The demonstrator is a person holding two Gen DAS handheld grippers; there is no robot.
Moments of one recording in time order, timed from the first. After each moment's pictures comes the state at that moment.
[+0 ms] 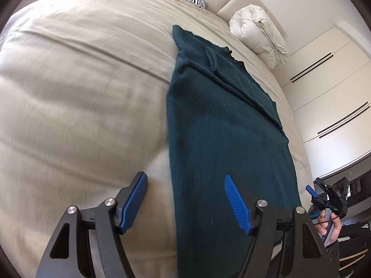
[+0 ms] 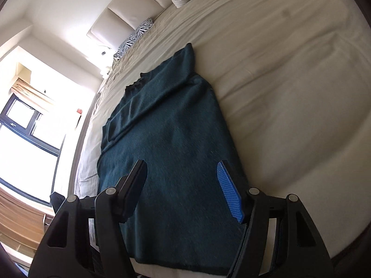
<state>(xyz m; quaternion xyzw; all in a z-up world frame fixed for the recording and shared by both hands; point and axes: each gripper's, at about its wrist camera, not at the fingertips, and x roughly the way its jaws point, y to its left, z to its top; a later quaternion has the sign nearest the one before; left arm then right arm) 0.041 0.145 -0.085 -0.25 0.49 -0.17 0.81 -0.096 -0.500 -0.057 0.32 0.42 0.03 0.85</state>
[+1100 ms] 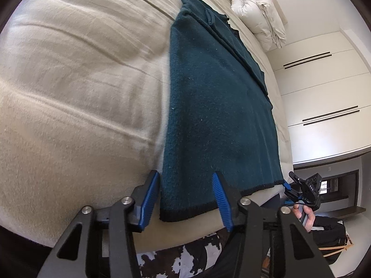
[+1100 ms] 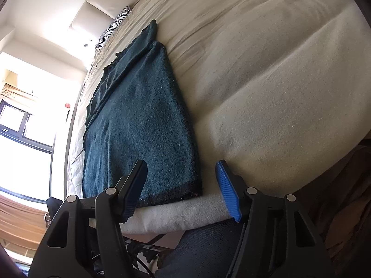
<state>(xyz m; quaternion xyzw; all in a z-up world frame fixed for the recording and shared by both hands) -0.023 0.134 -0.106 -0.31 0.56 -0.21 0.74 -0.168 -0.516 -0.087 0.35 0.47 0.01 0.81</state>
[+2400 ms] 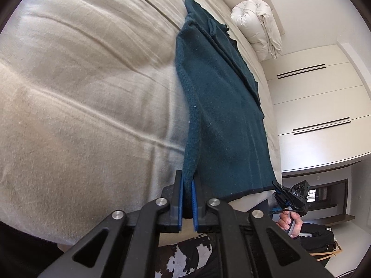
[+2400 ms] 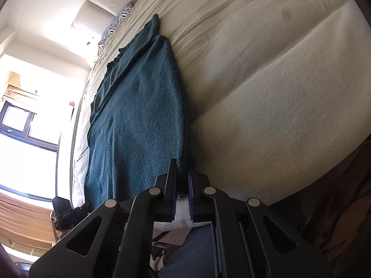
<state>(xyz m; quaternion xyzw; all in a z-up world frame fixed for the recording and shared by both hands) -0.031 0.153 -0.104 -0.35 0.54 -0.23 0.73 -0.162 -0.507 -0.091 0.37 0.47 0.03 0.80</state>
